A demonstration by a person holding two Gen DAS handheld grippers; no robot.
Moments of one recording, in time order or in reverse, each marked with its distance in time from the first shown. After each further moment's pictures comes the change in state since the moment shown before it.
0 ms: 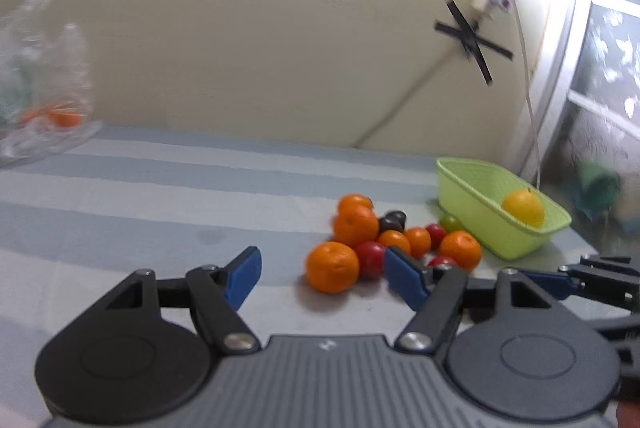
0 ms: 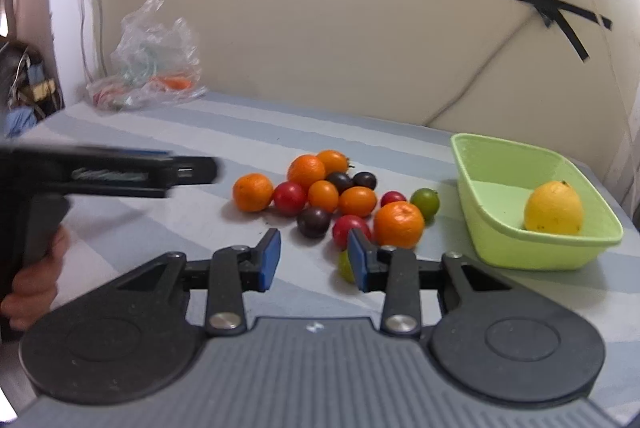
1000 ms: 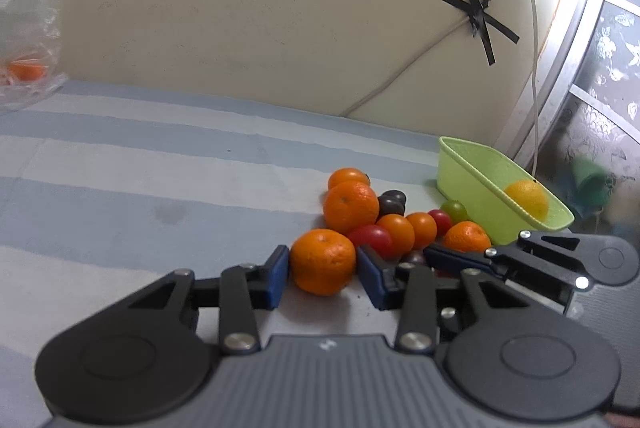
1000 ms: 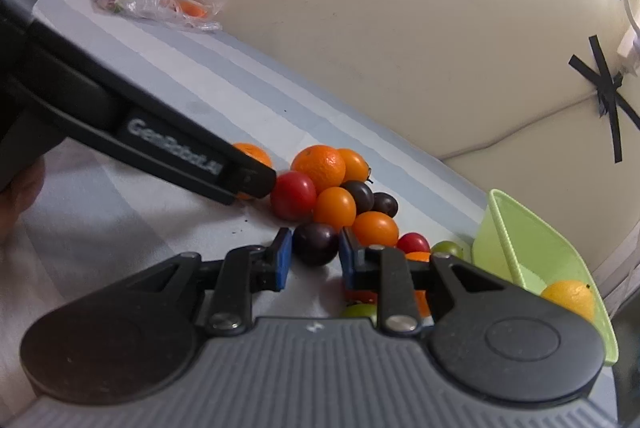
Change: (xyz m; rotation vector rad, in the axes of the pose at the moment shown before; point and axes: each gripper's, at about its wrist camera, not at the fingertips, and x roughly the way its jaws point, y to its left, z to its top) left arm 0.033 0.017 -0.006 -0.082 0.077 -0.070; right arm 0.068 0.025 -0.002 -0.341 0.039 -0.096
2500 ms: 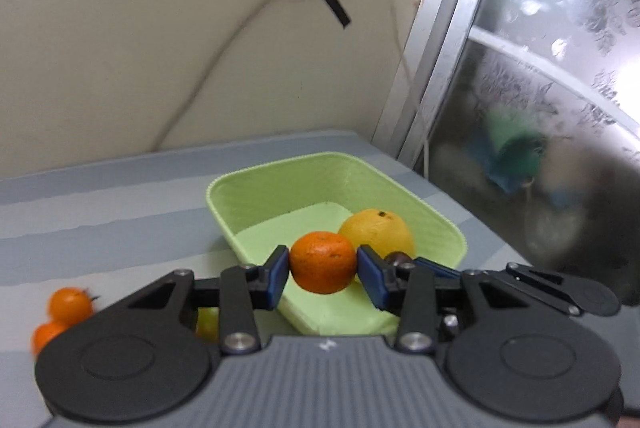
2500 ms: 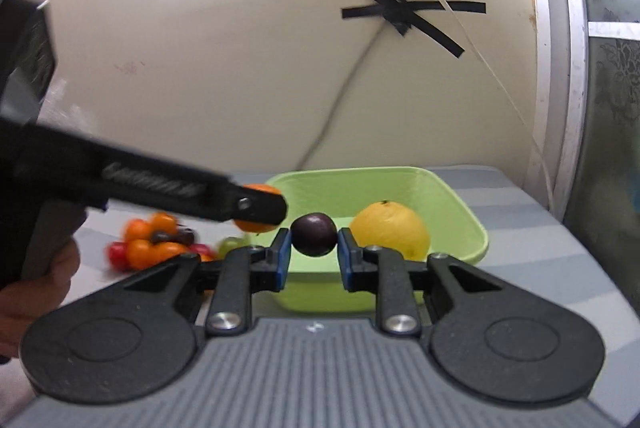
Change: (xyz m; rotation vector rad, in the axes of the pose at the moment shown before) left arm 0.100 -0.171 0.063 0.234 0.110 -0.195; right arm -0.071 -0.169 -0.085 0.535 -0.176 -0.088
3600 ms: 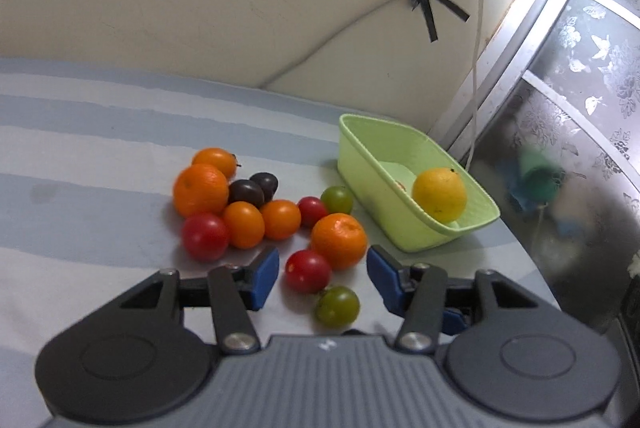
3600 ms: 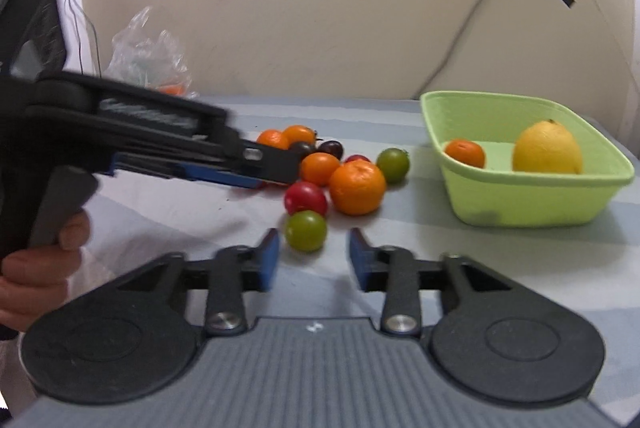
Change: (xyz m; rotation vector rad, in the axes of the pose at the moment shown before) left arm -0.094 0.070 -0.090 -0.284 -0.015 0.036; right arm 0.000 0.083 -0.029 -0.049 0.181 0.227
